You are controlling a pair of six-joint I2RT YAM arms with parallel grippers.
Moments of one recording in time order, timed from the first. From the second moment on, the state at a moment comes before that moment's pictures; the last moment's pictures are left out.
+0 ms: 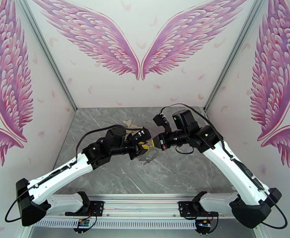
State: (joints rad) left arm -0.88 1.24 1.16 -0.36 0.28 0.25; right arm 0.57 1.26 1.49 -1.02 -0.55 0.27
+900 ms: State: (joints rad) left arm -0.88 1.17 1.12 -0.33 0.29 0.35; right arm 0.57 1.25 1.49 -1.03 -0.53 0.27
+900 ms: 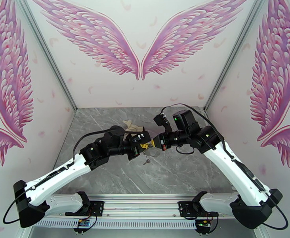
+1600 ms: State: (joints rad) left arm -0.87 1.04 0.73 0.30 0.28 0.32; right arm 0.54 1.19 1.43 -0.92 -0.67 0.35
